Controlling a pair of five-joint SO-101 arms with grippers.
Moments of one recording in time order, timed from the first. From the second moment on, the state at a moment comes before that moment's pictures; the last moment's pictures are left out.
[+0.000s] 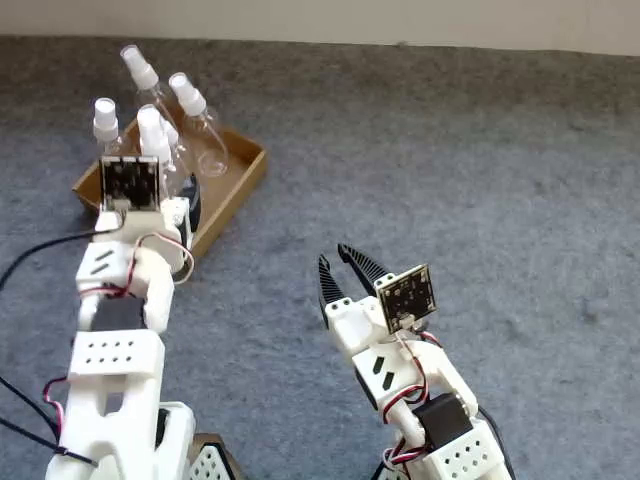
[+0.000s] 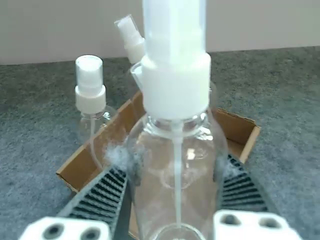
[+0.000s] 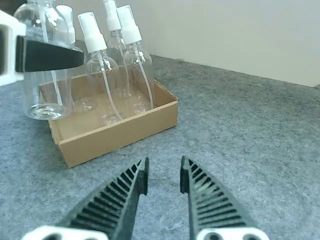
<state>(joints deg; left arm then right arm) -10.2 -51.6 65.2 16.9 -1.3 -30.1 -102.6 95.7 26.2 0.2</state>
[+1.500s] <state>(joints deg) 26.6 -23.8 38.6 17.2 14.8 -30.1 -102.6 95.7 26.2 0.2</state>
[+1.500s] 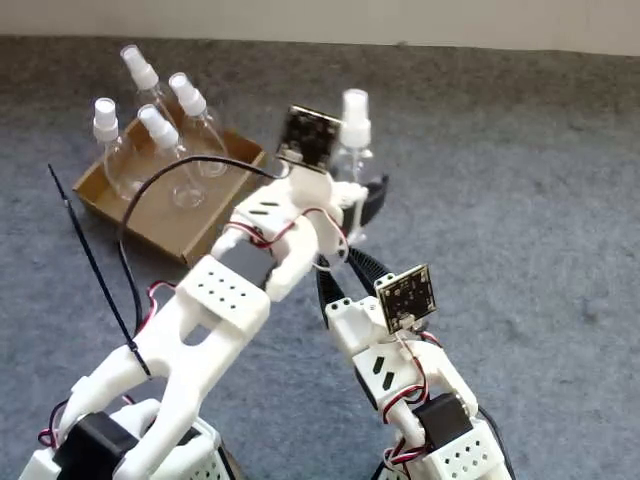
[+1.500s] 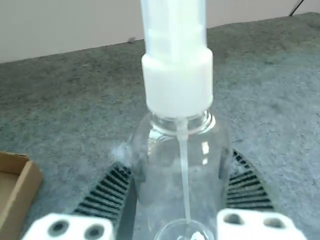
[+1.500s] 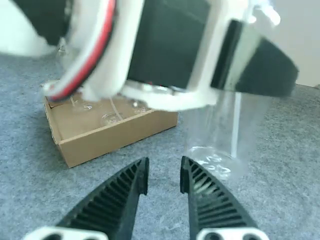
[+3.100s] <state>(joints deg) 30.3 -43.0 37.5 48.0 15.4 -29.9 -102.6 95.7 26.2 0.2</state>
